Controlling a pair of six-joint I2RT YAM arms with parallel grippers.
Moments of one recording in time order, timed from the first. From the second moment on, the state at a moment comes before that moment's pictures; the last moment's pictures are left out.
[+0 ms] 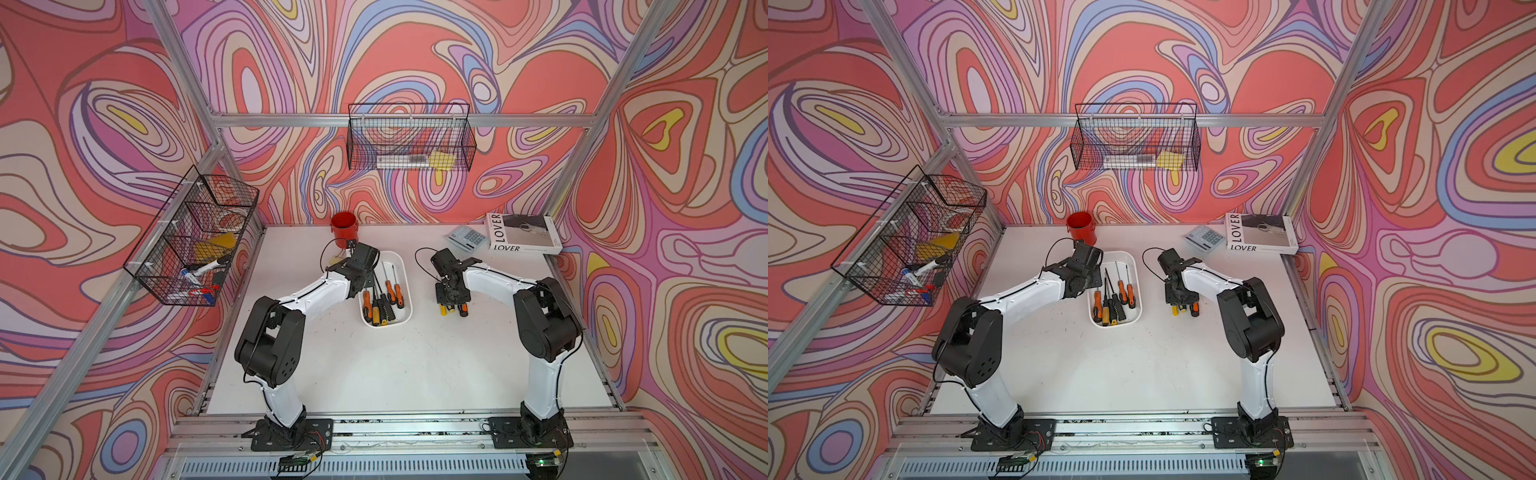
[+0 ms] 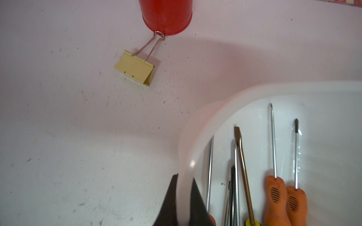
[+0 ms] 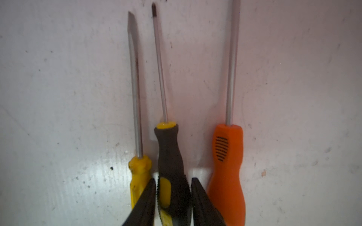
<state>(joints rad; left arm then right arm) -0.45 1.77 1.24 -0.41 -0.35 -0.51 0.45 1.98 1.39 -0.76 0.18 0.40</state>
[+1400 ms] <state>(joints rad) -0.46 1.77 1.24 -0.41 -0.36 -0.51 0.69 1.81 1.38 -0.47 -0.26 0.43</state>
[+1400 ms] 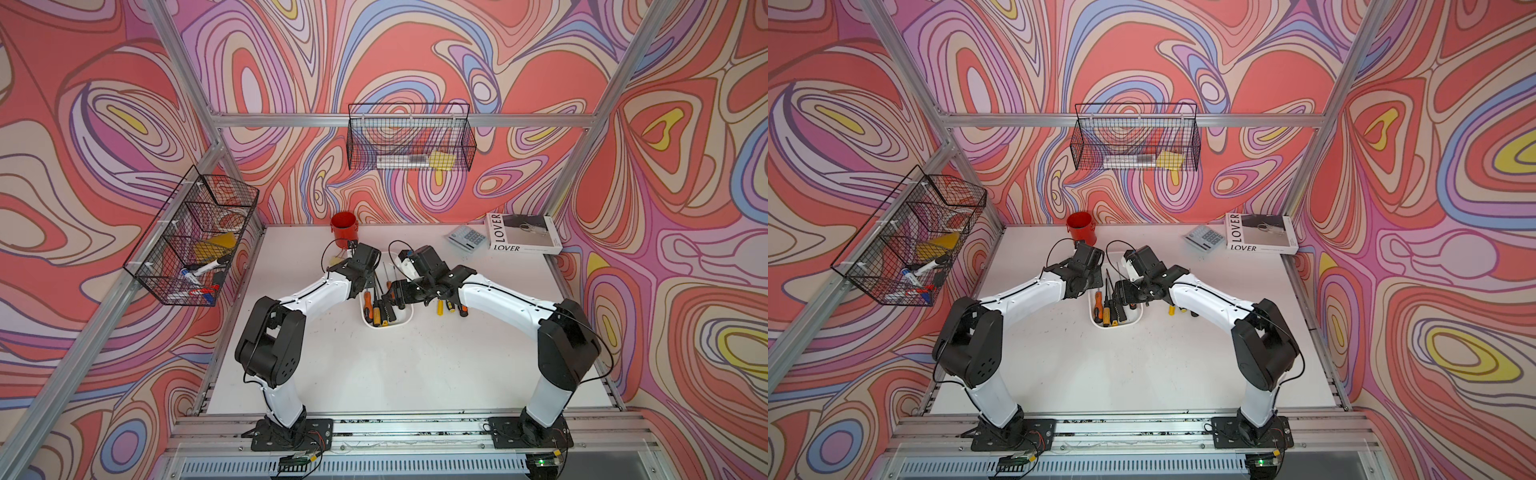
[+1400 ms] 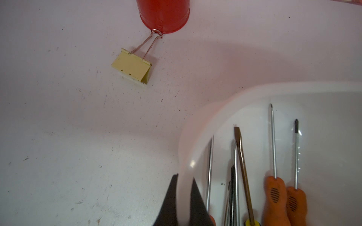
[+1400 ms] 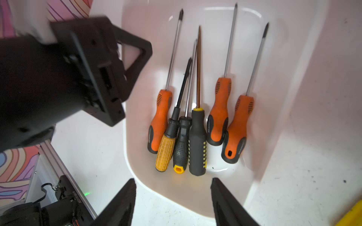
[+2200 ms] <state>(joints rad) -0.46 1.77 1.24 -0.41 -0.36 -0.51 0.74 2.01 1.48 -0.60 -0.14 0.44</state>
